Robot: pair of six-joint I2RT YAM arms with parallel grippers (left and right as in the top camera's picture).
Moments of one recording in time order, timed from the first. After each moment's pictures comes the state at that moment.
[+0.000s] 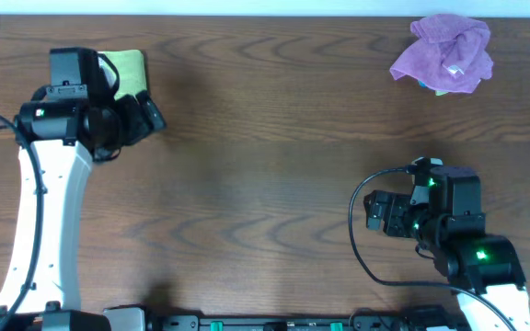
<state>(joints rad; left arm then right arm) 0.06 1.47 1.43 -1.11 0.18 -0.45 0.11 0.86 0.74 -0.87 -0.11 0.26</state>
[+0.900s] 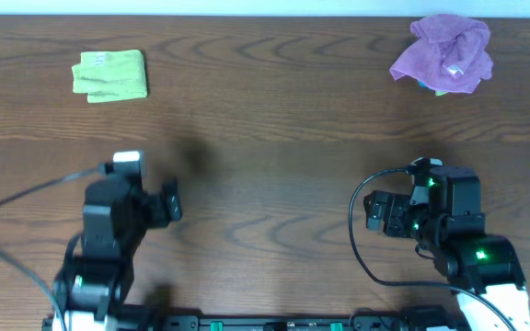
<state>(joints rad) -0.09 0.65 0.56 -0.60 -0.02 -0.18 0.11 0.86 0.74 -0.87 -0.11 0.26</state>
